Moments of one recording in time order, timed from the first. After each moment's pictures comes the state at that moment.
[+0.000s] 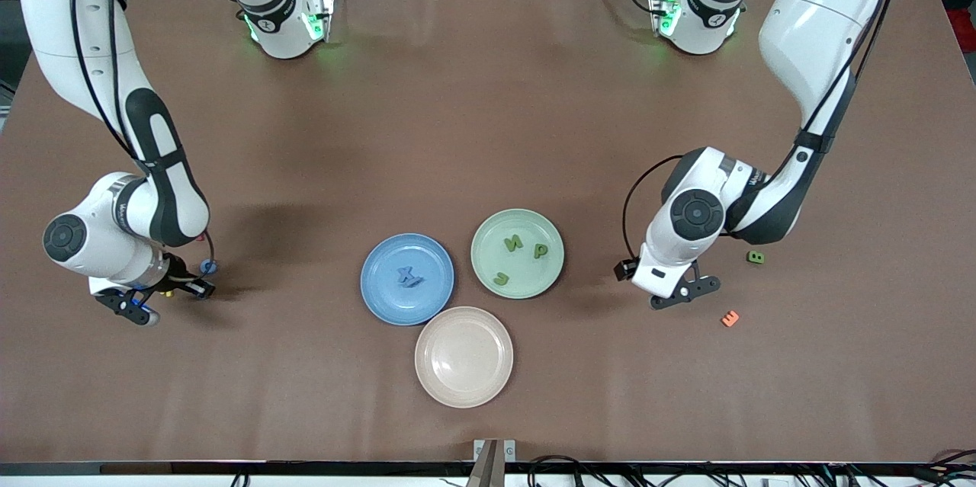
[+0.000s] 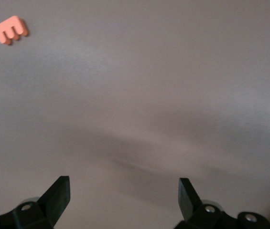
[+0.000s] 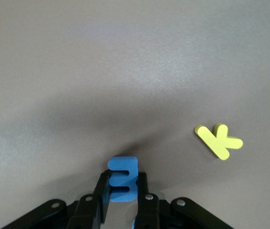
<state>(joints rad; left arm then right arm) -0.01 0.66 -0.40 -1.68 0.41 2.23 -0.90 0.01 0.70 -0.18 -1.76 0.21 2.46 0.14</state>
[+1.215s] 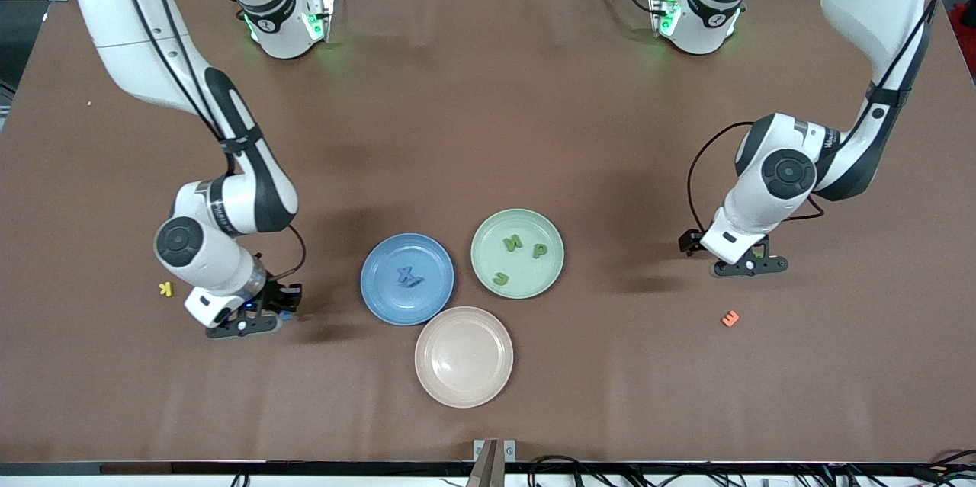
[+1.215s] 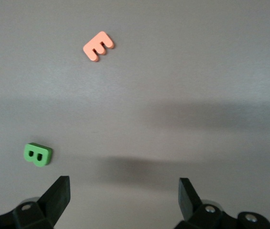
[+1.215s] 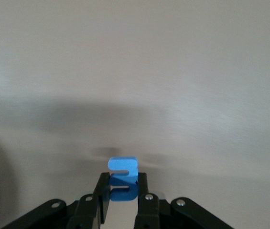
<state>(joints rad) 0.22 0.45 -0.40 -2.03 0.42 2.45 -0.49 0.15 0.70 0.01 -1.65 -0.01 2.48 0.01</state>
